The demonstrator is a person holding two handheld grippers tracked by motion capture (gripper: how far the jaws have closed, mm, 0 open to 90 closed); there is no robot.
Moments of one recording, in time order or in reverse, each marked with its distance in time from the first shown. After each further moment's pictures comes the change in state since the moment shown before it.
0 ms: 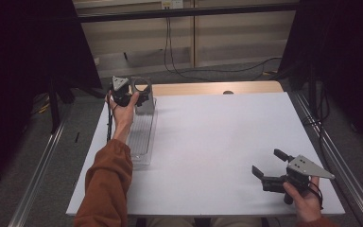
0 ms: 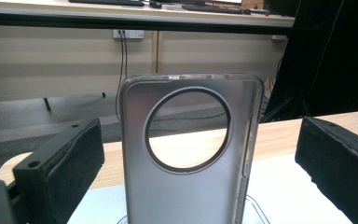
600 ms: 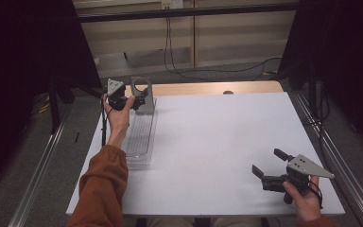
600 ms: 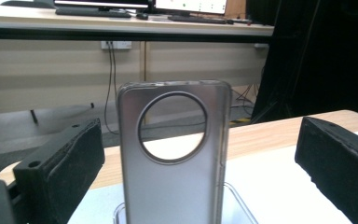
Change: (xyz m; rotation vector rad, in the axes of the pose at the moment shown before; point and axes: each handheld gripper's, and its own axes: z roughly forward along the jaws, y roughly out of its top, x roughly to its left) left arm -0.001 0.000 -0.027 -0.045 -0.076 0.007; right arm -0.002 -0.001 0.002 -0.005 -0.009 0.004
